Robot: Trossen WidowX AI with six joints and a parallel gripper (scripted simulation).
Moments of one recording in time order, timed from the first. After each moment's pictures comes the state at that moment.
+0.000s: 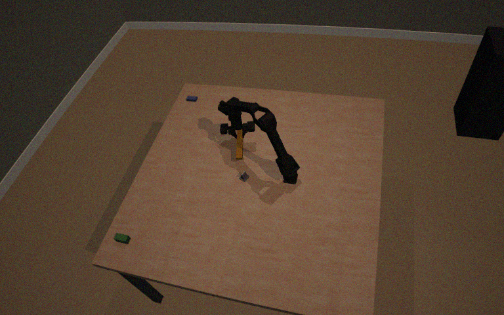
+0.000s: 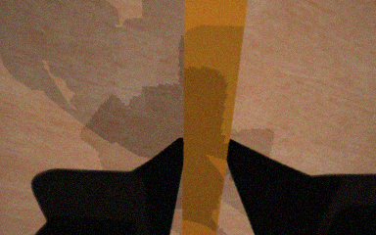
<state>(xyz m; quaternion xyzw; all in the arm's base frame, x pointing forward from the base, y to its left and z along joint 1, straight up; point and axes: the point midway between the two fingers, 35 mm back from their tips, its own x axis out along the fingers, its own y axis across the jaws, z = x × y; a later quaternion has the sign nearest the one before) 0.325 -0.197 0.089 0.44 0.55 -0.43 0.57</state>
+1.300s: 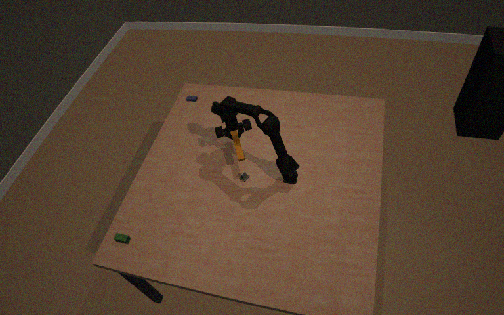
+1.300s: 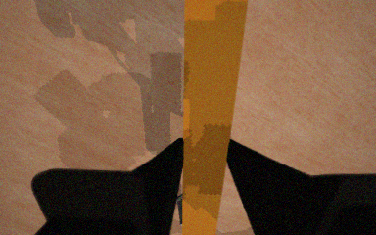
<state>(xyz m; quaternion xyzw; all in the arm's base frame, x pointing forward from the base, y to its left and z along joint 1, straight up) 0.320 -0.135 0.150 0.37 0.59 -0.36 0.62</state>
